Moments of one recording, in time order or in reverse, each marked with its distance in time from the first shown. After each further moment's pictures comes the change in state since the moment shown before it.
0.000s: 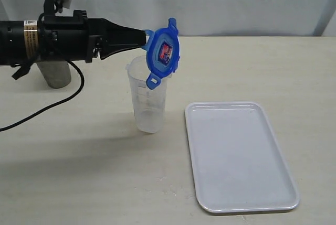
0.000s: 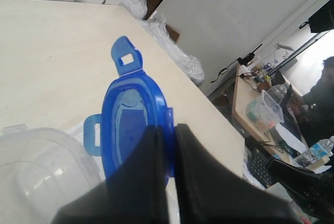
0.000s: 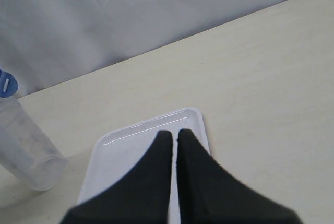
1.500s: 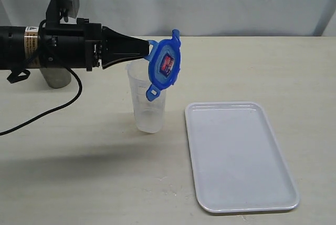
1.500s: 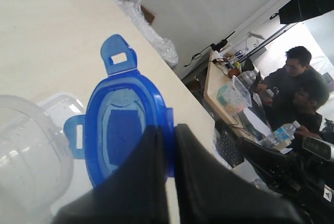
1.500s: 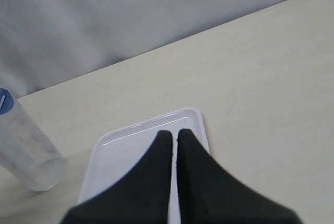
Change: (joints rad) left arm 0.001 0.029 0.000 0.061 -0.089 -0.075; right arm 0.000 0.000 0.000 0.000 0.000 0.000
